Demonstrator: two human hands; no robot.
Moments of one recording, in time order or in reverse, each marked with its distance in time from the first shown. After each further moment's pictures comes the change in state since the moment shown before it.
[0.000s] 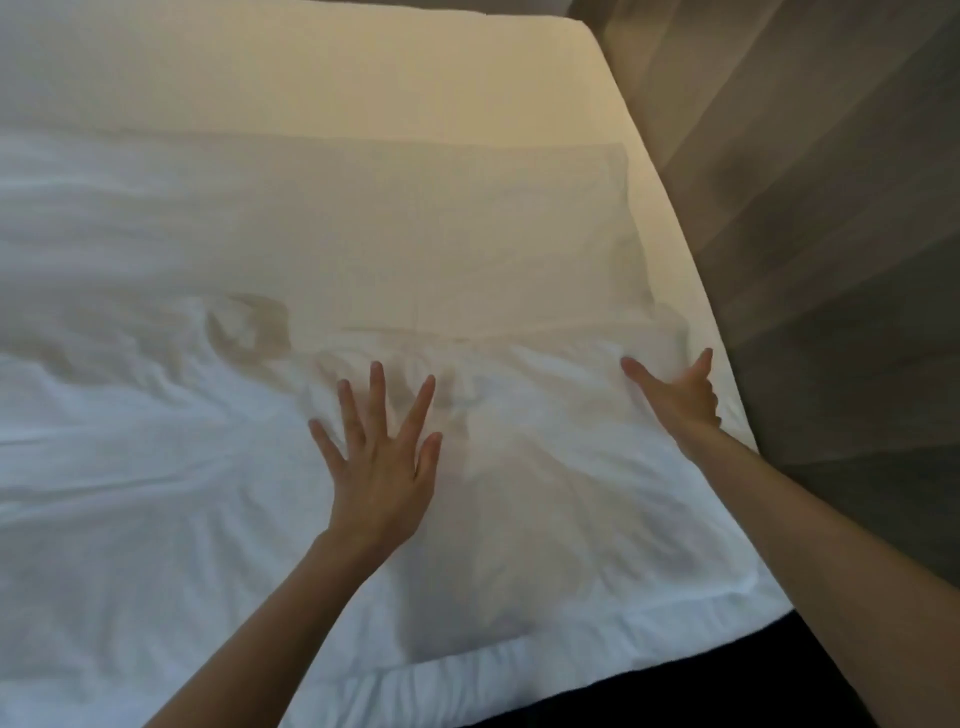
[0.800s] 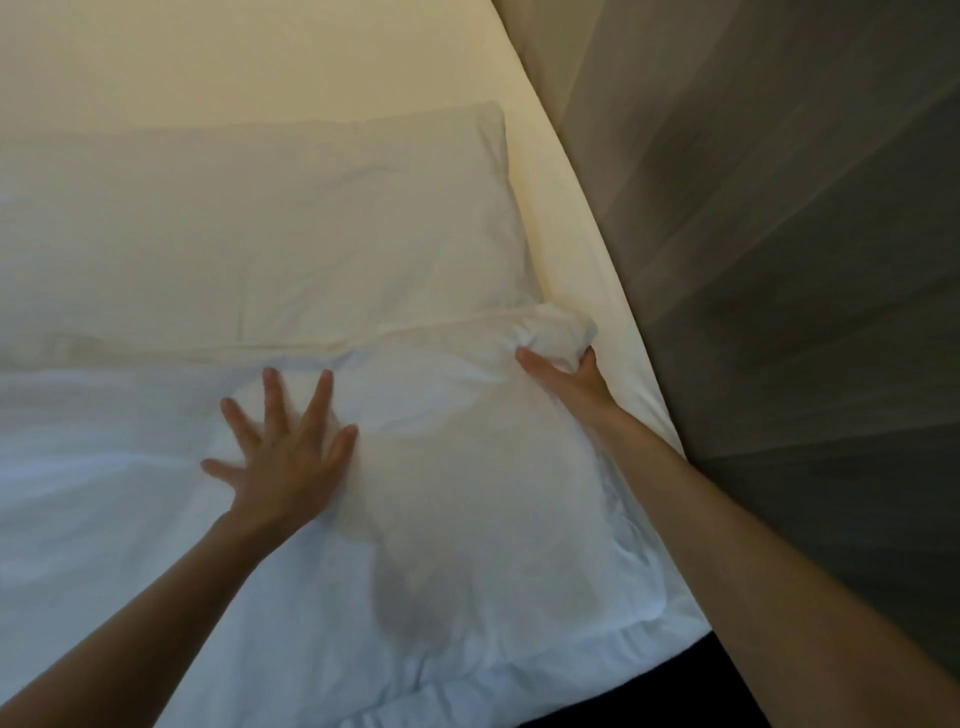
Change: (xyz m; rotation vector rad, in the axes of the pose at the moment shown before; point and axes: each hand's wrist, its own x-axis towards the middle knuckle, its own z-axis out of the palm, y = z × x) left_hand 0.083 0.067 0.047 0.063 -0.241 -0.237; right_hand 0.087 0.039 0.002 0.303 -0.334 -0.003
